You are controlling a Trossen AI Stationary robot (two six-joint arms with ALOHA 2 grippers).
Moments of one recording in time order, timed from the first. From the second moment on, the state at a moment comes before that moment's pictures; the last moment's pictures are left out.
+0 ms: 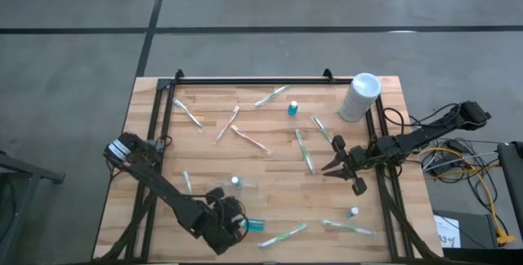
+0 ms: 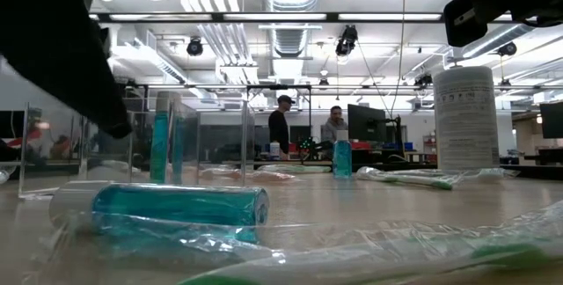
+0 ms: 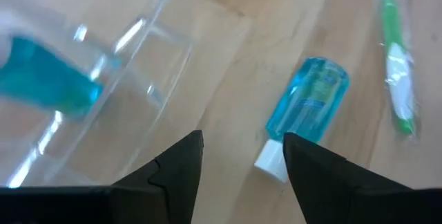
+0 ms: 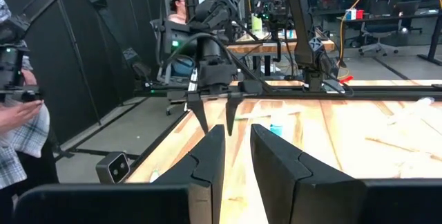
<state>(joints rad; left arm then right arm) -0.73 1.83 1.23 -0.58 -0.52 -1.17 0.36 0.70 0.17 0.55 0.05 0.13</state>
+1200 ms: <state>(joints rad) -0.79 1.96 1.22 -0.32 -0.57 -0.92 0.36 0.70 0.17 0.55 0.05 0.13</state>
